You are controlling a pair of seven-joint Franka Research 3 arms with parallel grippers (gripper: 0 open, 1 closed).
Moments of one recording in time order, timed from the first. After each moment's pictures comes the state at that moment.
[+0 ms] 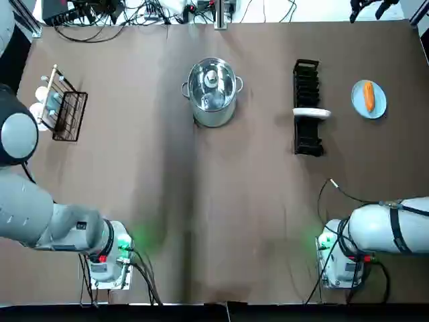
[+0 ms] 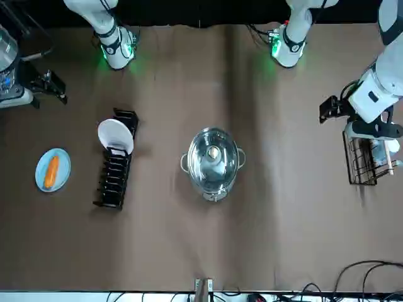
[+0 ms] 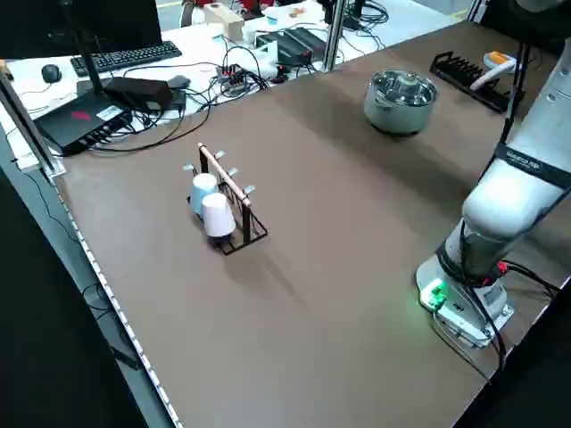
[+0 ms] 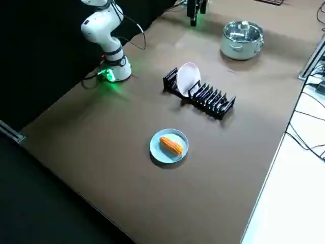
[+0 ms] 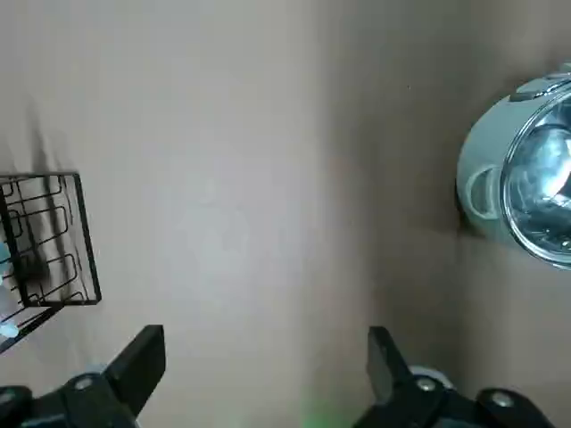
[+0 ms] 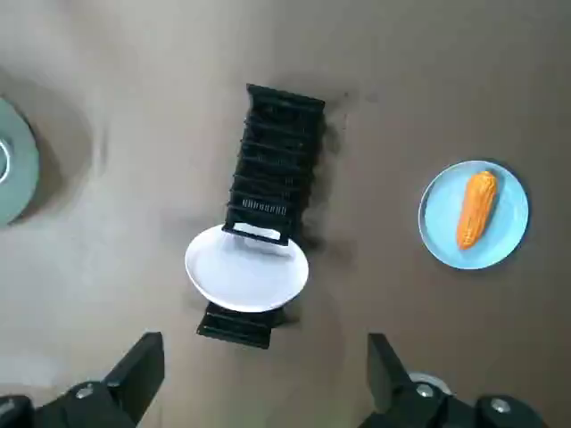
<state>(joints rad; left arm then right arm) -0.04 0.07 -0.11 -1.54 -0.02 1.55 -0.04 0.05 -0.14 0.00 -1.74 0.01 1.61 -0.06</state>
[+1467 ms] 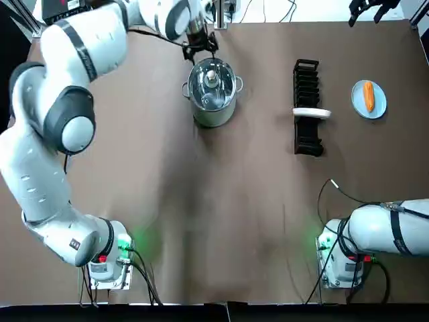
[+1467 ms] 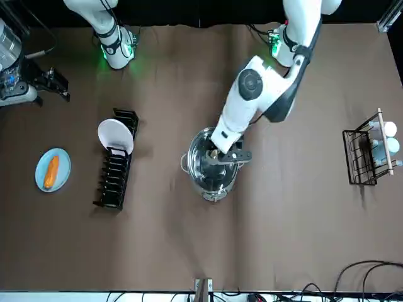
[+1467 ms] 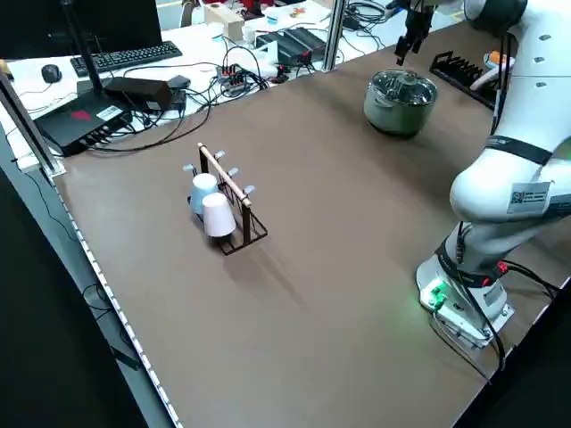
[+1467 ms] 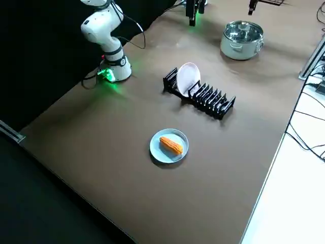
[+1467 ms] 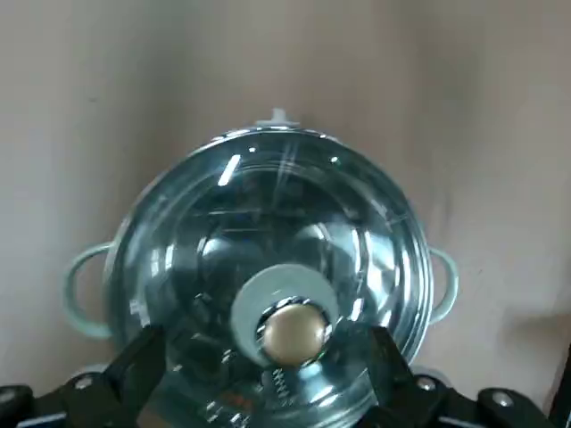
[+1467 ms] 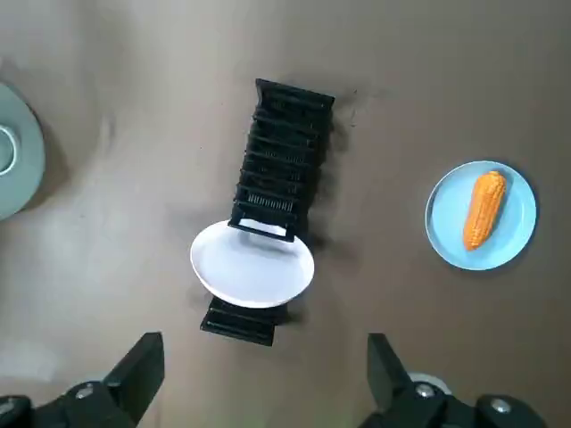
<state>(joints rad) -0.50 0.46 -0.18 -1.56 -0.03 2.19 -0.76 0.06 -0.16 0.01 -1.77 0.02 1.63 -0.07</state>
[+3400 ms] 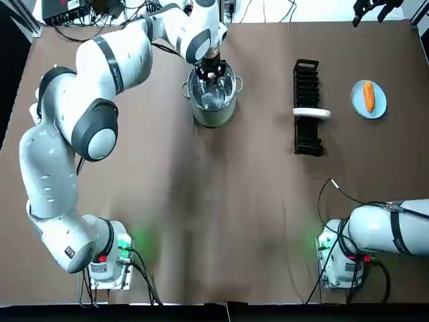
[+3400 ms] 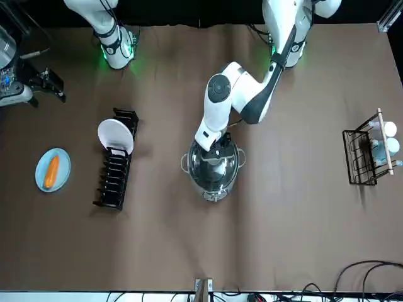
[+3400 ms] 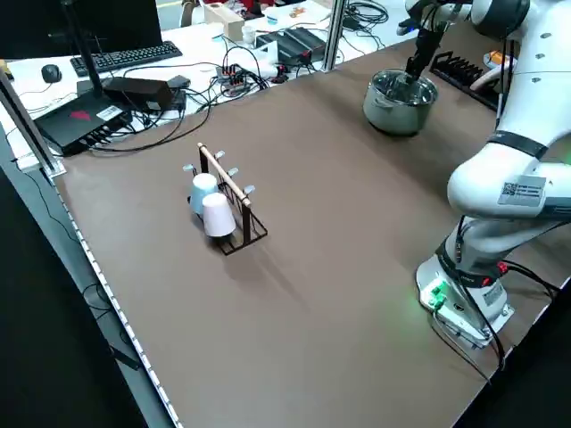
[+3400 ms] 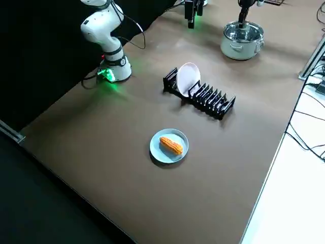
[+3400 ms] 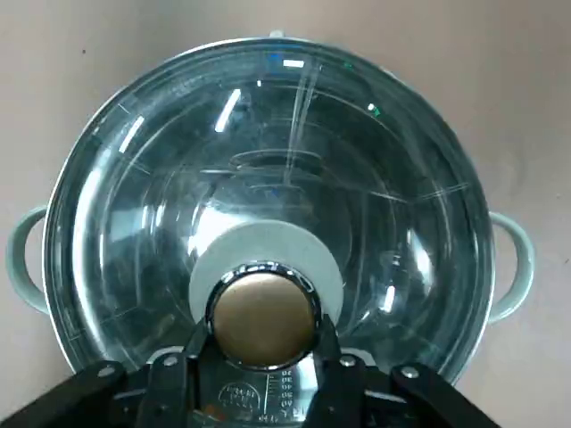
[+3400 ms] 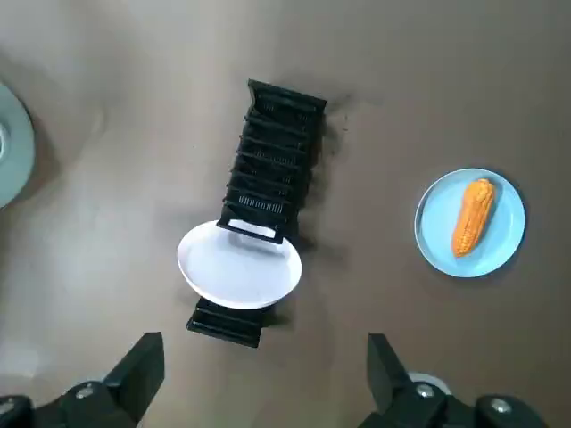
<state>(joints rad) -0.70 0.56 -0.05 -1.51 0.04 2.13 -0.86 0.04 -0.17 0.00 -1.78 0.01 1.64 -0.13</state>
